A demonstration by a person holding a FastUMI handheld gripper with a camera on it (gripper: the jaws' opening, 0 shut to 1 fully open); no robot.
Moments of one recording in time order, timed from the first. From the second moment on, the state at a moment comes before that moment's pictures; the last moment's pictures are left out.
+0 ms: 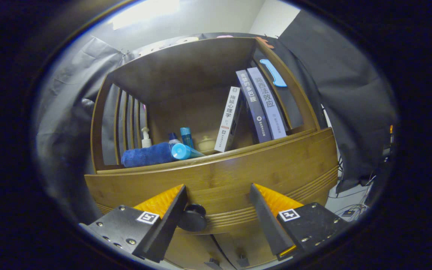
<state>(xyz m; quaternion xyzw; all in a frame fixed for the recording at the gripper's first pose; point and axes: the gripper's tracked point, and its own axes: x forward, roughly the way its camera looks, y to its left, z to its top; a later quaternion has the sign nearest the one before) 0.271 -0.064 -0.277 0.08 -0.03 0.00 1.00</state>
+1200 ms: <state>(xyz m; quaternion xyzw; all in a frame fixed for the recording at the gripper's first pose) 0.144 -0.089 -0.209 0.07 0.07 -0.02 1.00</state>
